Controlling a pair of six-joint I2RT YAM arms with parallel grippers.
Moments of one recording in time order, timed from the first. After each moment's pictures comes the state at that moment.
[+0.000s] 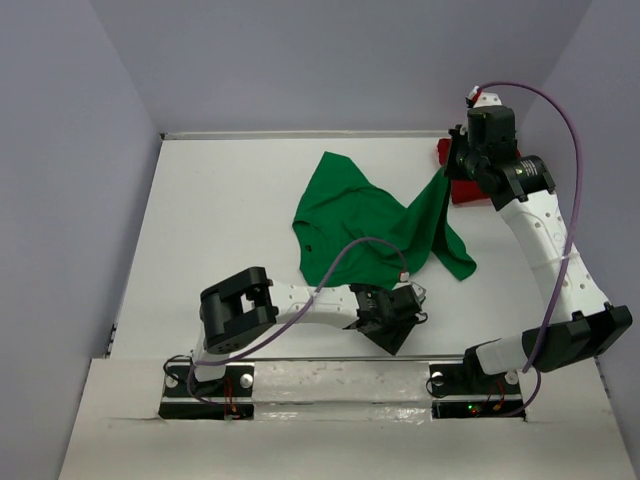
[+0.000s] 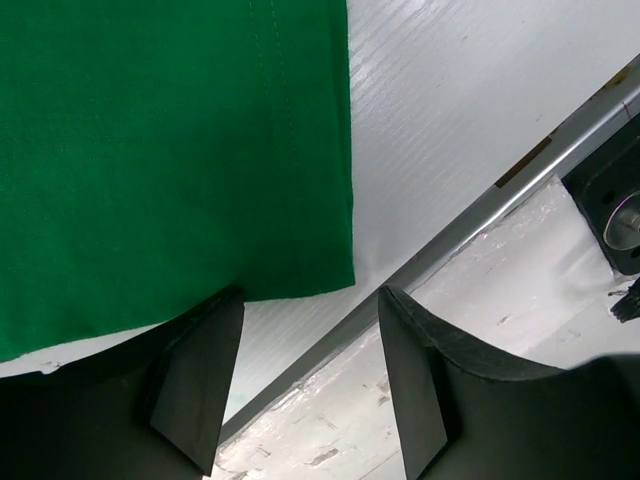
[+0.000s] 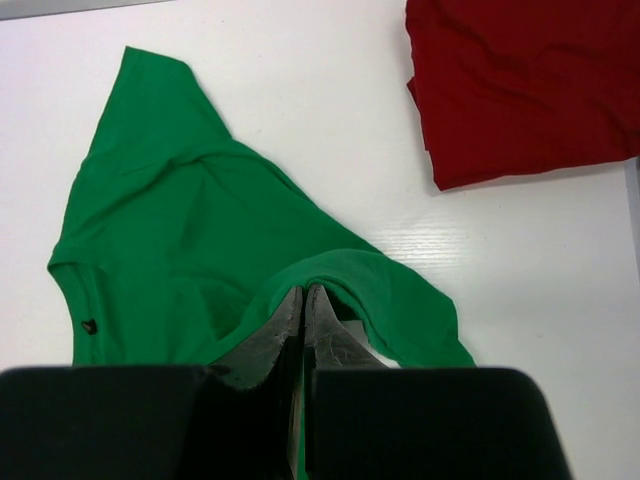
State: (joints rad) left arm -1.35 1.91 1.26 -0.47 -0.03 -0.63; right arm 0.27 1.40 1.65 -0.82 0.25 0.25
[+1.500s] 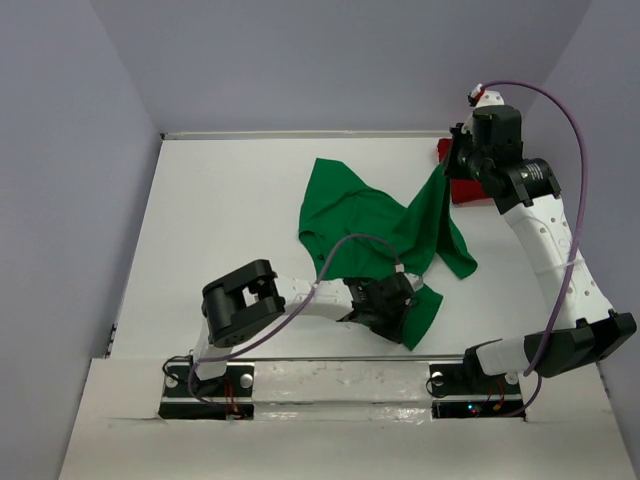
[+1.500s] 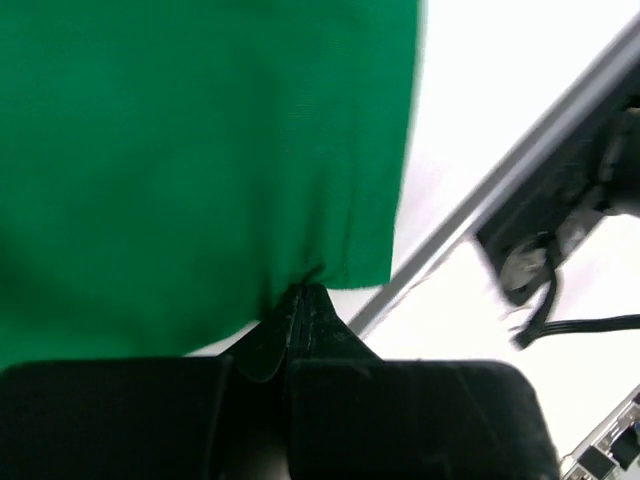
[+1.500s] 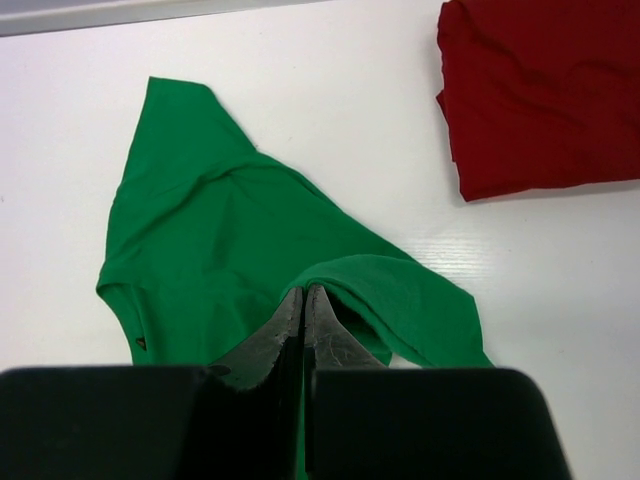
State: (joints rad) left arm -1.27 1.96 1.20 -0.19 0.17 -0.73; right arm 0.27 1.37 1.65 -0.80 0.19 0.26
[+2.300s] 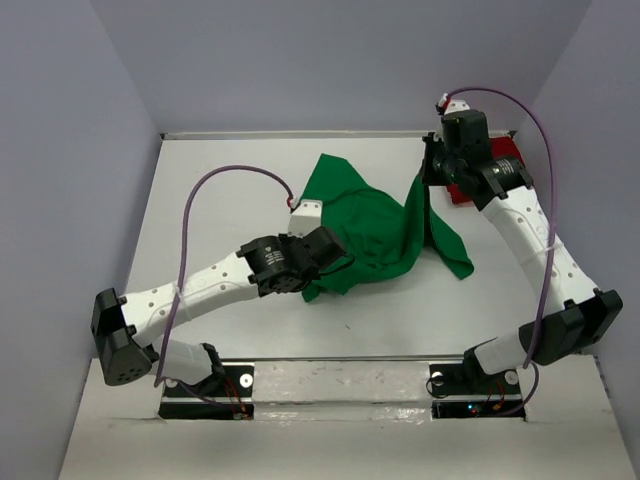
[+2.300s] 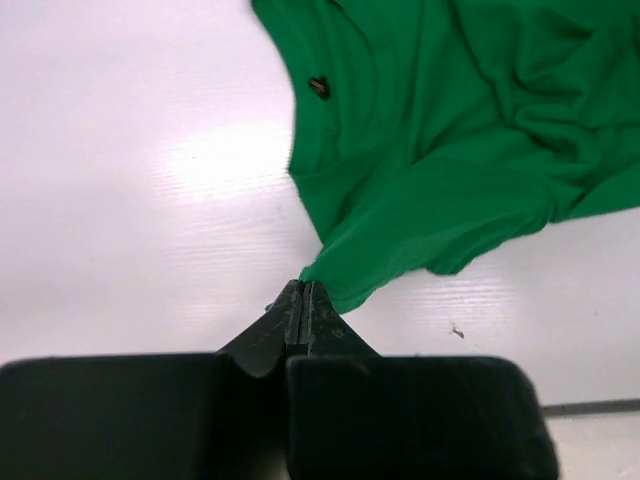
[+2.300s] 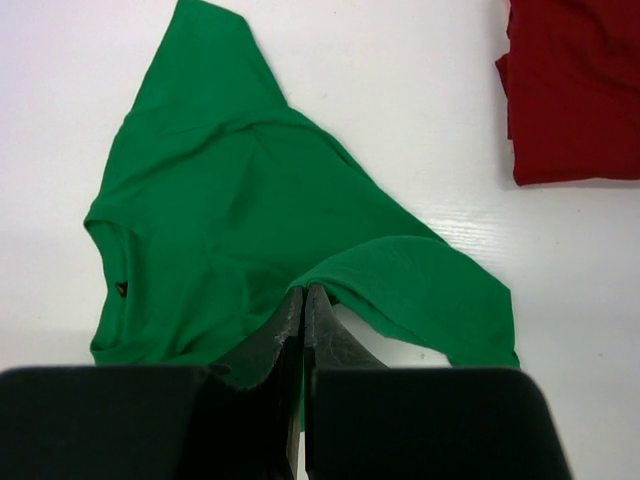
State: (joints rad) left arm -1.10 1.33 1.22 -0.95 -0.61 -0.82; right arm 0.35 1.44 1.63 -0.80 0.18 0.26
